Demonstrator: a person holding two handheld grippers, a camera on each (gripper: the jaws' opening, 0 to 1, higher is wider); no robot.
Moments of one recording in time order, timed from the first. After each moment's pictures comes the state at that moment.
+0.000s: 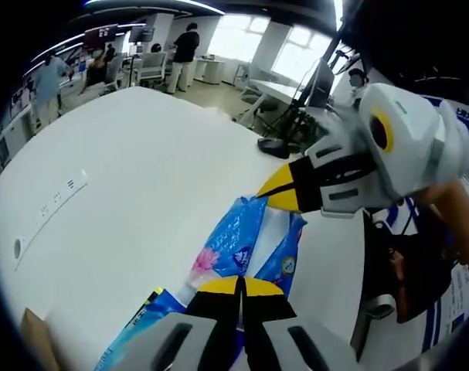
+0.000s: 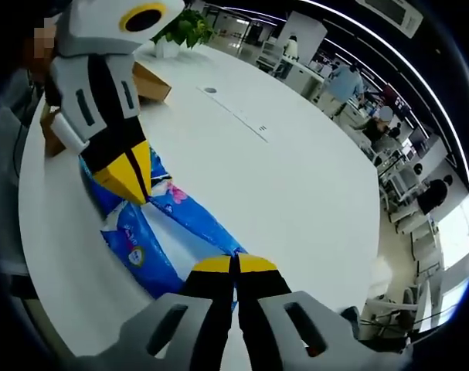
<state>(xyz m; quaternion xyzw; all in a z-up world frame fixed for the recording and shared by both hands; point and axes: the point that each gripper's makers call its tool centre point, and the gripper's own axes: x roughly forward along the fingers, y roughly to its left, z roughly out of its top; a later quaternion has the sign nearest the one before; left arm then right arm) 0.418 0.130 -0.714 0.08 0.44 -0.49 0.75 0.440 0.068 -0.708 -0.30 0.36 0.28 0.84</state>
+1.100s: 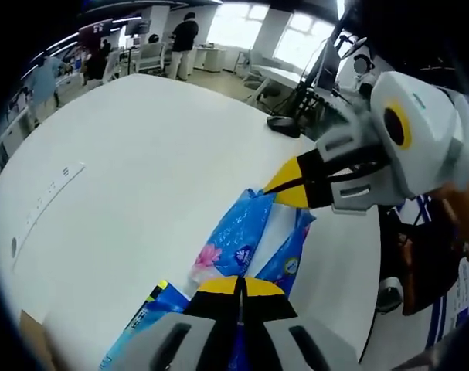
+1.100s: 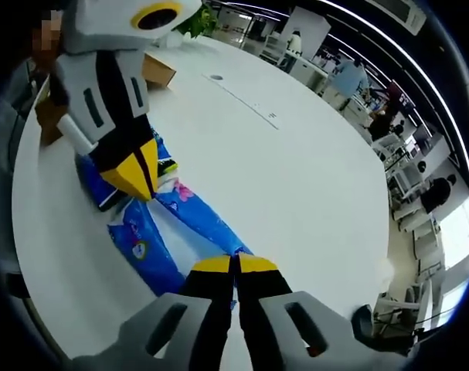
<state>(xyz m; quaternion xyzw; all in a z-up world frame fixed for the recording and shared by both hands) 0.411 0.143 -0.743 0.11 0.45 -0.48 0.74 0.434 0.075 -0.739 -0.31 0.37 0.28 0.83</state>
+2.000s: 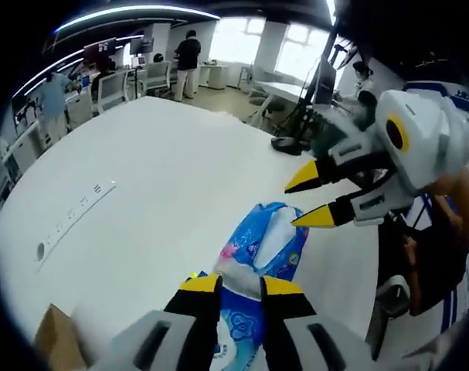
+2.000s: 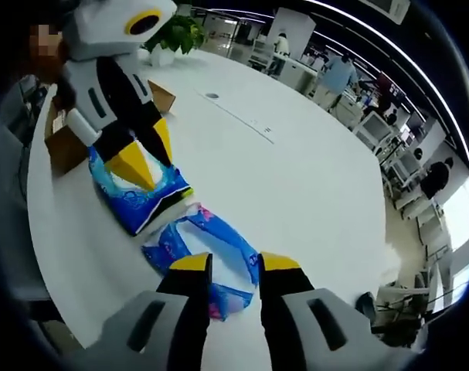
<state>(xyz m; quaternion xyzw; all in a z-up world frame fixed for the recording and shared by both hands) 0.421 0.188 -0.691 0.11 0.41 -0.46 0.78 0.413 0.096 -0.693 -0.26 0.37 0.27 0.85</state>
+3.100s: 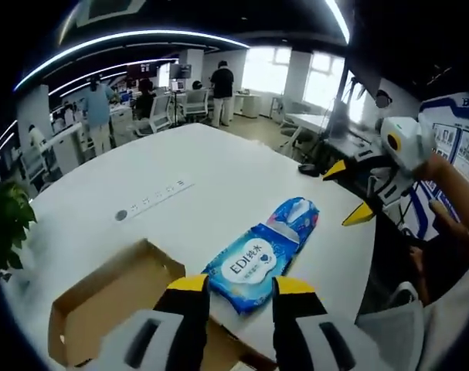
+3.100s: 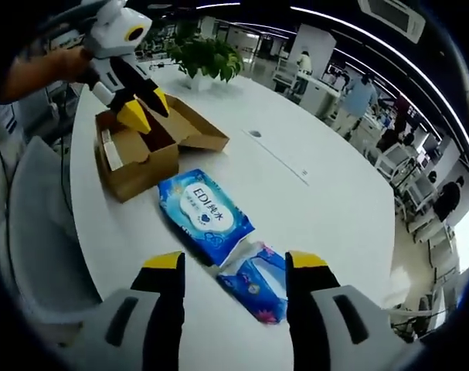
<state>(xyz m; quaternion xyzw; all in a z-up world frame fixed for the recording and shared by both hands) 0.380 0.370 -0.611 0.08 0.34 -0.39 0.85 0.356 0.183 -0.619 -0.26 0.33 0.34 0.84</state>
